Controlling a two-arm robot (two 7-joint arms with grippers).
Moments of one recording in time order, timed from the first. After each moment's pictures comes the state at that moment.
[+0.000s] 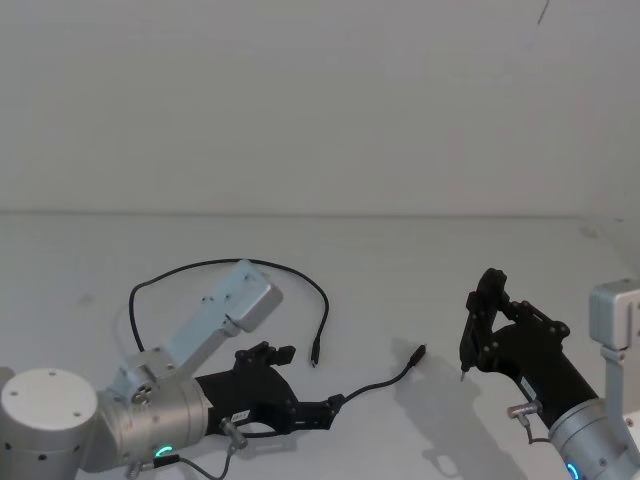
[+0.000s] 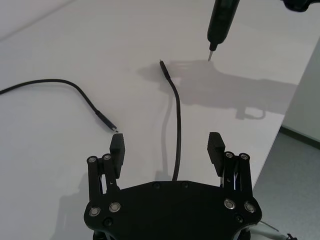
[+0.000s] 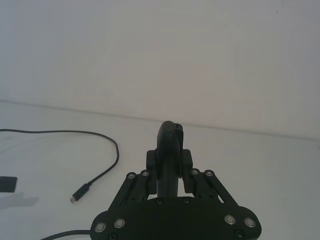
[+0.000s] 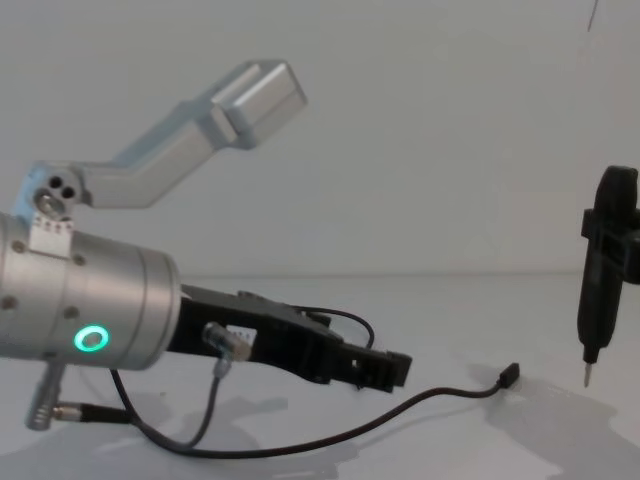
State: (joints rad) left arm -0.36 0.48 0.57 -1.73 -0.40 0.52 -0.41; right arm -0.01 0.34 -0.23 -1.77 0.29 0.03 0.07
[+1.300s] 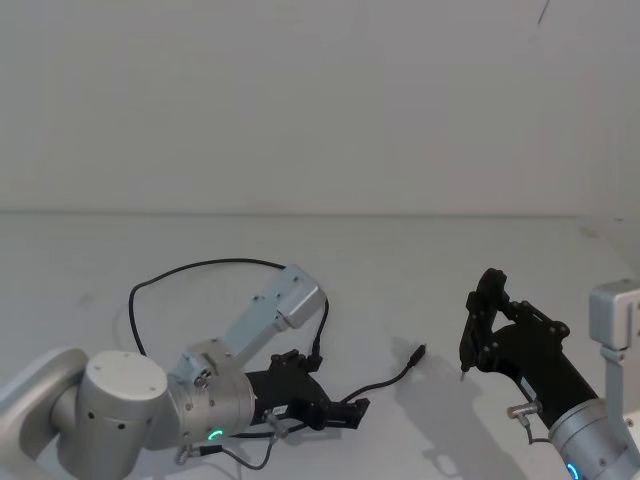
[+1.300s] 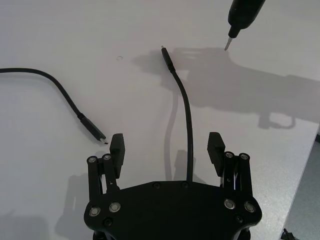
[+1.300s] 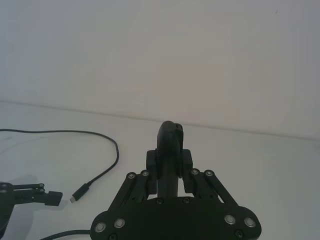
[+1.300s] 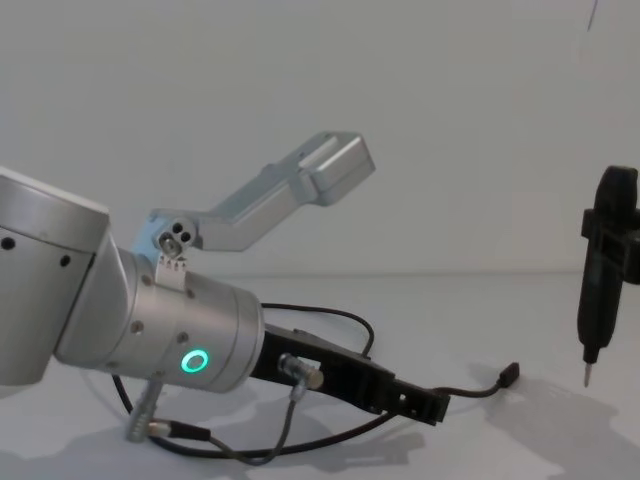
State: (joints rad) left arm -0.48 0.34 0.65 -1.51 -0.34 0.55 -0.43; right arm -0.01 0.34 -0.23 -1.77 0.29 0.03 0.07
